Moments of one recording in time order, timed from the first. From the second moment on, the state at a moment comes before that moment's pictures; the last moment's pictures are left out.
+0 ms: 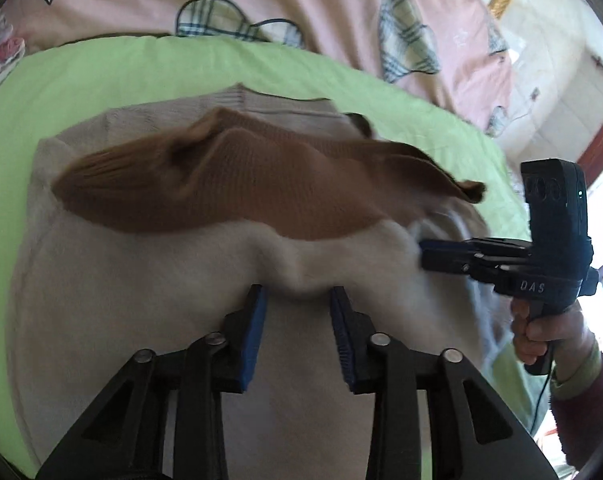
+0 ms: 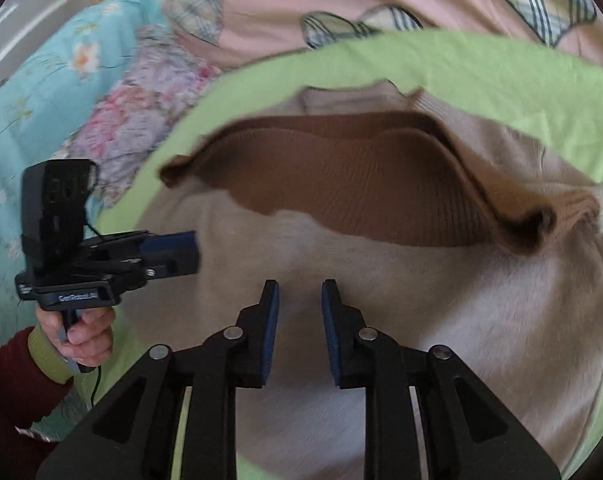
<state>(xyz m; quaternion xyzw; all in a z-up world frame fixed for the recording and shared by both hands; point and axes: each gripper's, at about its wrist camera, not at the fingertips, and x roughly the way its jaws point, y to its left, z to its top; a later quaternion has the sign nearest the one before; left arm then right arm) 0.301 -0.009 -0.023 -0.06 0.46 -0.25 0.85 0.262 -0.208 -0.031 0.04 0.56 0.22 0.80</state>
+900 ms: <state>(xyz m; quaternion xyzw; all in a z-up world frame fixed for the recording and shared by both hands) 0.206 0.113 -0.014 -0.21 0.41 -0.12 0.88 0.180 -0.308 0.015 0.23 0.45 0.04 0.86</state>
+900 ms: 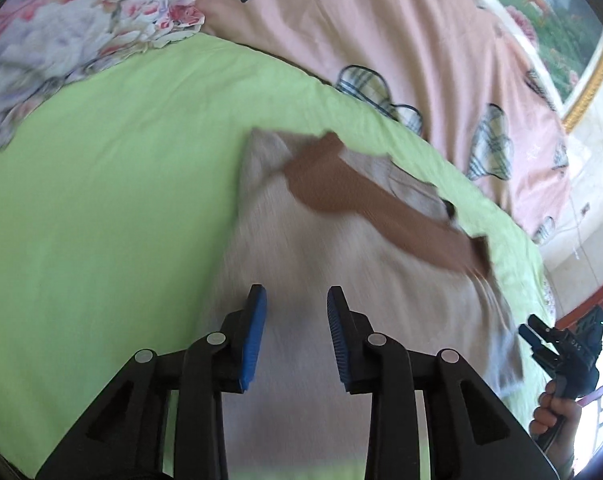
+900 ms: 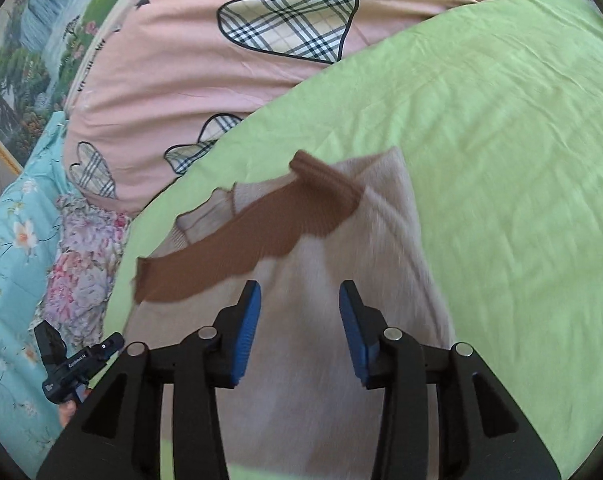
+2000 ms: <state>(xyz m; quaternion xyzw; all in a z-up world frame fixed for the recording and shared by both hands) 0.145 0.112 -0.063 -0.37 0.40 -0.10 0.83 0.066 -0.222 0.012 0.21 0.50 0.12 0.83</state>
